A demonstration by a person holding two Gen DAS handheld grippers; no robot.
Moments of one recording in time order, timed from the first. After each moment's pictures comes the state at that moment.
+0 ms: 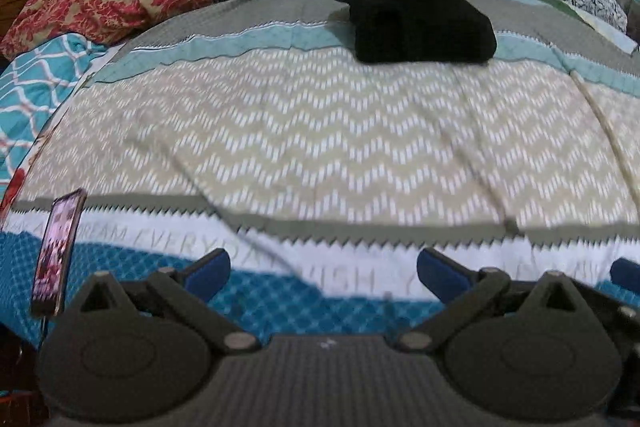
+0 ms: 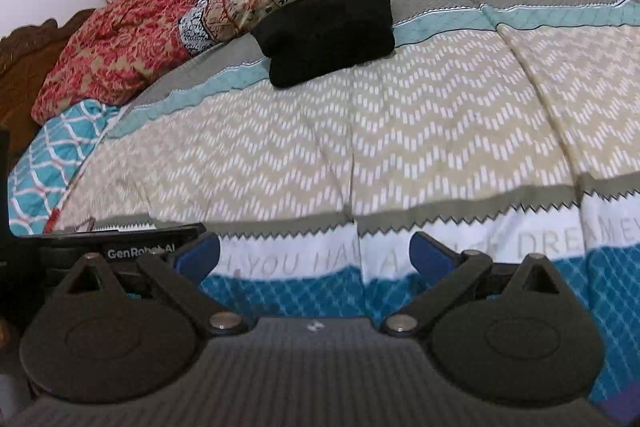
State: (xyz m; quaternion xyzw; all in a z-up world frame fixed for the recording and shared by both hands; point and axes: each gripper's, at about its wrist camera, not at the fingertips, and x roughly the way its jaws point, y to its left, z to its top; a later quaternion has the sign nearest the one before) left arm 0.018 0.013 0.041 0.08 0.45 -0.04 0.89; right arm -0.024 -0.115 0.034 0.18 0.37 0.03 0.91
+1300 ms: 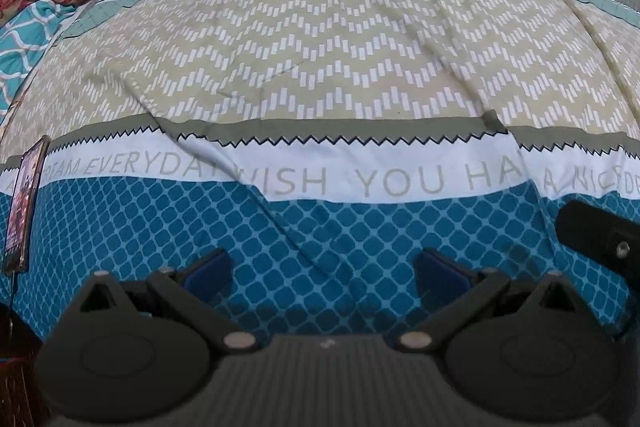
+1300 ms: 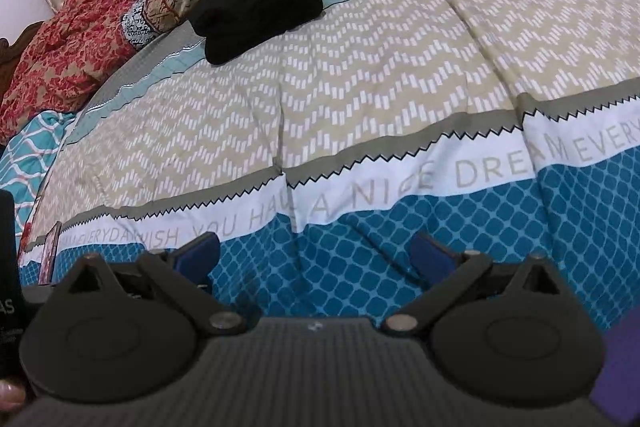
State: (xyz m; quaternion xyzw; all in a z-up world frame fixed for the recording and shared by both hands) left arm 0.001 -0.015 -0.005 0.10 0.53 -0.05 0.84; right arm -0.053 -0.133 0.007 0.23 0.41 -0.04 0.88
